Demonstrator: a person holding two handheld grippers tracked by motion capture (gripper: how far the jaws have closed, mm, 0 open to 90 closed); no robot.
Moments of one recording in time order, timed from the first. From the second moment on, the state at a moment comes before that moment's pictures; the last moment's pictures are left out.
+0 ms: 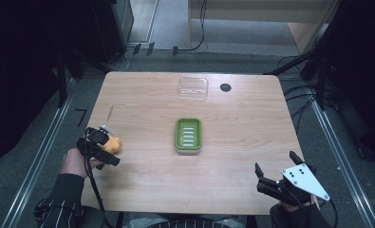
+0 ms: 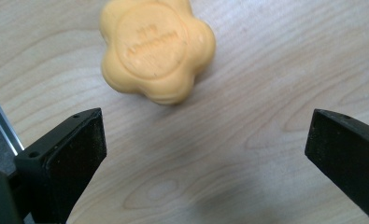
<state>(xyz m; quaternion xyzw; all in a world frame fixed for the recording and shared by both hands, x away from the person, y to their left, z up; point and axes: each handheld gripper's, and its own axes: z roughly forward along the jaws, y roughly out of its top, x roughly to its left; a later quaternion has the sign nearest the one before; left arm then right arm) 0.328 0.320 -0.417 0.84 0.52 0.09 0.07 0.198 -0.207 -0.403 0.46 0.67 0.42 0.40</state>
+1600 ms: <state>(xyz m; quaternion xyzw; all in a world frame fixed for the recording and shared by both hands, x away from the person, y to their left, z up) 0.386 0.325 -0.443 0.84 0.53 0.07 0.04 0.199 -0.207 -0.404 0.46 0.67 0.42 0.40</state>
